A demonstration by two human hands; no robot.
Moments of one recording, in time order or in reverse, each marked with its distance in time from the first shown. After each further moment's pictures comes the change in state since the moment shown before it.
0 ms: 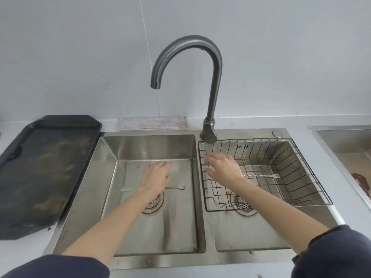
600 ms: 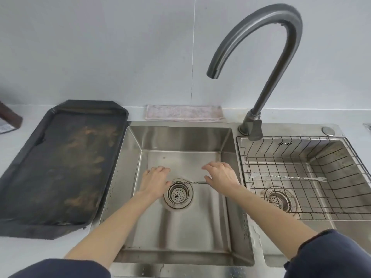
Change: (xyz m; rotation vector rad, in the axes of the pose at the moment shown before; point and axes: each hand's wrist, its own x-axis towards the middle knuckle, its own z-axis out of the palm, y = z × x) left_hand 0.001 -0.117 0.034 -0.042 -0.192 -0.102; right_hand 0.064 -0.087 0.078 0.034 -0.248 0.015
